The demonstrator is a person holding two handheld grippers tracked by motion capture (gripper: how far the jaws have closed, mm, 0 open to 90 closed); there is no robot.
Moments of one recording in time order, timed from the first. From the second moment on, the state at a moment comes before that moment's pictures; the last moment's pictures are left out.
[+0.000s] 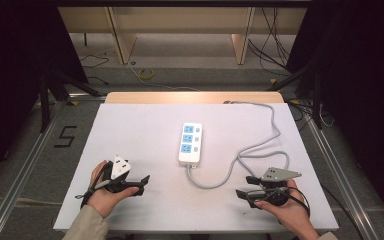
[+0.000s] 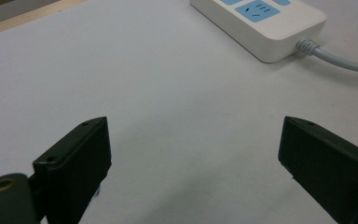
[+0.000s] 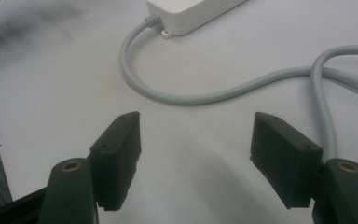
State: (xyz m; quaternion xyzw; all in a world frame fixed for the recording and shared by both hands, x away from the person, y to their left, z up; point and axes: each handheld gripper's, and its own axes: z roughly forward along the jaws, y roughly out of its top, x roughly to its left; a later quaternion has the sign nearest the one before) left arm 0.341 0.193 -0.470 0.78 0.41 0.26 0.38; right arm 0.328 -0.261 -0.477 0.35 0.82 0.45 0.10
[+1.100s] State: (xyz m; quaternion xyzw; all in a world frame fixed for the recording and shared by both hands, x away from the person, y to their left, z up) left arm 0.340 0.190 -0.474 0.79 0.41 0.27 0.36; right arm 0.344 -0.247 -0.459 0.33 0.85 0.38 0.14
